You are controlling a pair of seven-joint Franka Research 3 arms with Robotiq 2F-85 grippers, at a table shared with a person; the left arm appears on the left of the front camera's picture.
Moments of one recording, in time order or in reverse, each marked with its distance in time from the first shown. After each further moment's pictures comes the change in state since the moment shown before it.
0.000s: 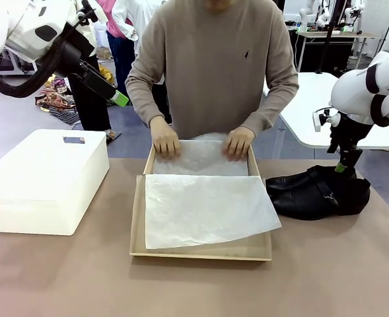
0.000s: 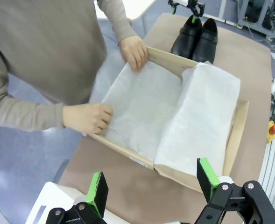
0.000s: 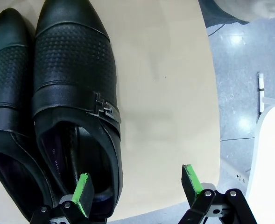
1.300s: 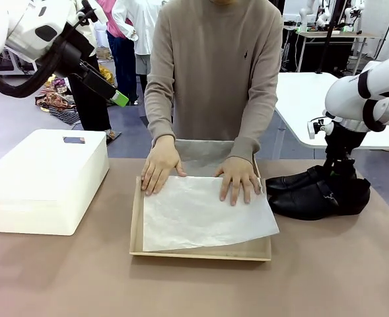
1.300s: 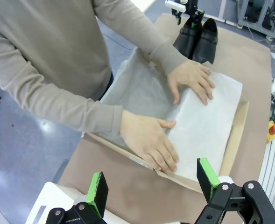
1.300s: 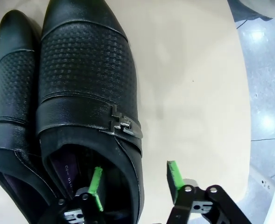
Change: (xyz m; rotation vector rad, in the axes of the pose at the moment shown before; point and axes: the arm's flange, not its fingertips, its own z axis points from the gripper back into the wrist) left arm 0.000 0.000 0.000 0.000 0.000 0.000; right arm 0.004 0.001 -0.027 0.130 -0.005 -0.059
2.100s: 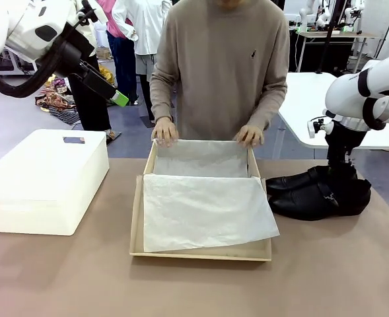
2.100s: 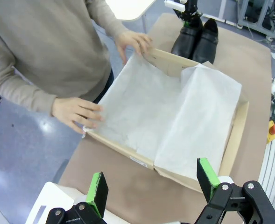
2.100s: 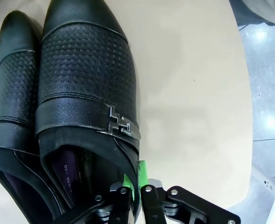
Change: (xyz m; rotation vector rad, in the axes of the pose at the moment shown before) left arm 0.000 0.000 0.000 0.000 0.000 0.000; right arm -0.001 -0.002 0.000 0.015 -0.001 -0.005
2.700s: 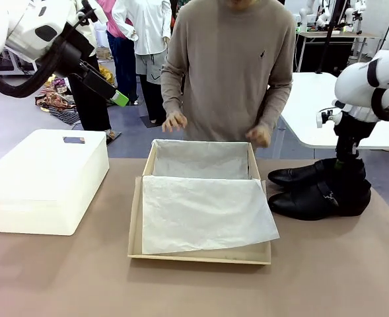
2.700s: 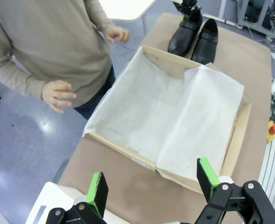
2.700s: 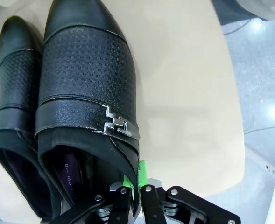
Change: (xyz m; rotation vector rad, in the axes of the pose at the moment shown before) left arm 0.000 0.000 0.000 0.000 0.000 0.000; right arm -0.018 -0.013 0.030 -0.004 -0.005 -0.090
